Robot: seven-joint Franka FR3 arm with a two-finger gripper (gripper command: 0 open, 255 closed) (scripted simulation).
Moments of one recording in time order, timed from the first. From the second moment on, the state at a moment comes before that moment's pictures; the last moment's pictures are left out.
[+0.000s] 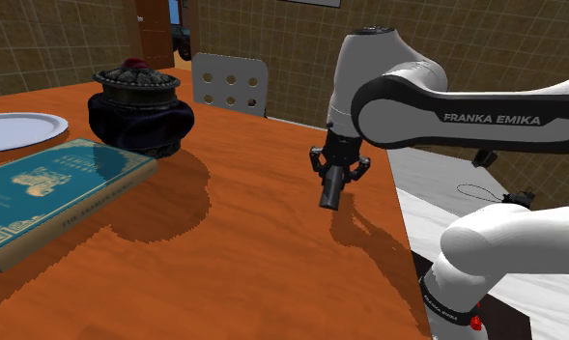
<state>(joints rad) -0.38 -0.85 0.65 -2.53 0.26 1.83 1.18</state>
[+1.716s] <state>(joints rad) -0.55 -0.55 0.90 -2.03 0.19 1.66 1.41</state>
